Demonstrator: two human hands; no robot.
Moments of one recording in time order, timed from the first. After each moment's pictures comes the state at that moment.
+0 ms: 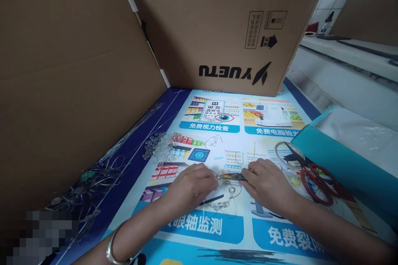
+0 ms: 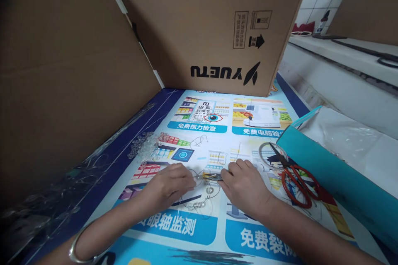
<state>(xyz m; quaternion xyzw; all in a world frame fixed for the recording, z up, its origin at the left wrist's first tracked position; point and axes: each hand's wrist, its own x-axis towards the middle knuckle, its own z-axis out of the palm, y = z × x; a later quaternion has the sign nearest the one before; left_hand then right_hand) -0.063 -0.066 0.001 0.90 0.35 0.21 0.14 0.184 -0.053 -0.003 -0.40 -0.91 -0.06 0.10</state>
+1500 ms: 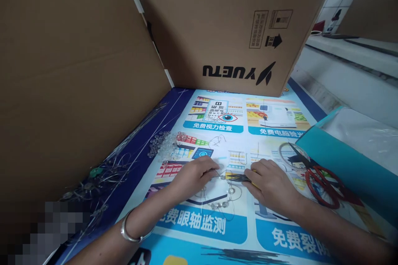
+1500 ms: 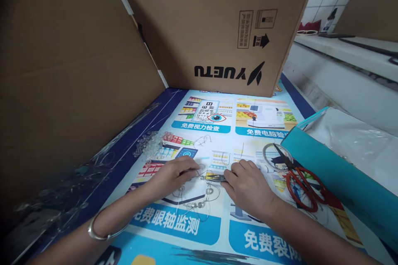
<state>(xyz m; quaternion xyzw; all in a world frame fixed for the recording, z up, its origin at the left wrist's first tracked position) -0.067 -0.046 -0.008 0.82 0.46 0.22 0.25 0.187 -0.051 -0.004 -0.40 -0.91 -0.01 0.09</state>
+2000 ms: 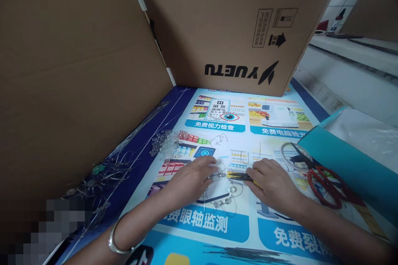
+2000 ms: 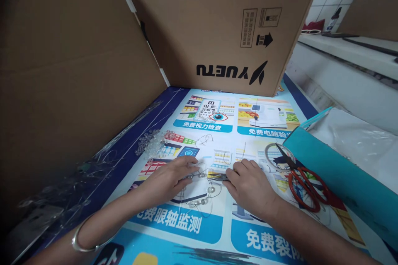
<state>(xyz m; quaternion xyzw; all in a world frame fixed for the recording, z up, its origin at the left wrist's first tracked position) -0.078 -0.061 -0.001 0.87 0.45 0.13 0.17 0.185 -0.051 -0.004 -0.41 -0.91 0.00 0.08</state>
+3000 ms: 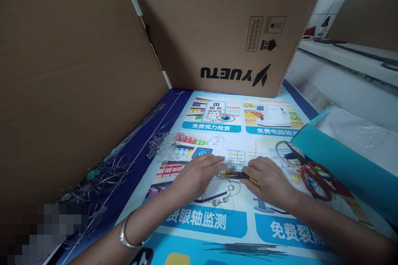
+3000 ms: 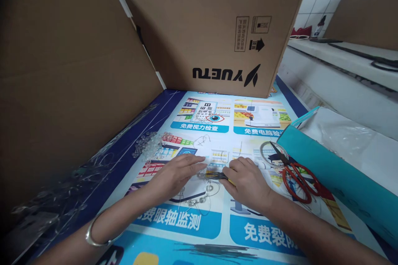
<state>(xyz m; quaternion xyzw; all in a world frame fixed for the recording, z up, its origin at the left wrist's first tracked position) -0.067 -0.053 -0.003 0.91 0.37 0.17 0.09 0.187 -0.053 -0.008 -0.39 -0.91 0.01 0.14</state>
